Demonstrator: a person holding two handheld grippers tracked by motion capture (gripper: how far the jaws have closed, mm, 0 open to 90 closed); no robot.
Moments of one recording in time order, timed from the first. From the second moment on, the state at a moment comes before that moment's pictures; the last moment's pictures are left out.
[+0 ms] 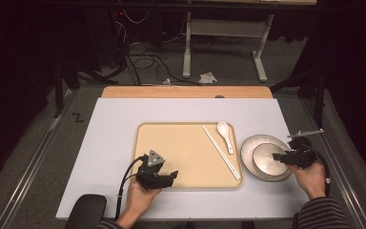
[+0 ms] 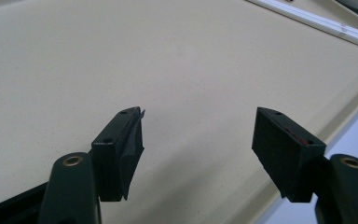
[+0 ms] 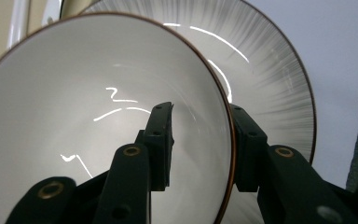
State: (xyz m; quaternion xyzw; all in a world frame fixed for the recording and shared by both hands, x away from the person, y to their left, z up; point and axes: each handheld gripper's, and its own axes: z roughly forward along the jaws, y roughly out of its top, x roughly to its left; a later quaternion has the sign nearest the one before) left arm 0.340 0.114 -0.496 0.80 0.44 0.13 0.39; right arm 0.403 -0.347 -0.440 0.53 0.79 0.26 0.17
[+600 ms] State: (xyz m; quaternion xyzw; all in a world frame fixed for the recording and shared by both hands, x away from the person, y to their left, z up) left arm 0.339 0.117 -0.495 0.80 0.44 0.13 0.39; right arm 0.419 -0.346 -0.455 0.53 0.81 0.22 0.12
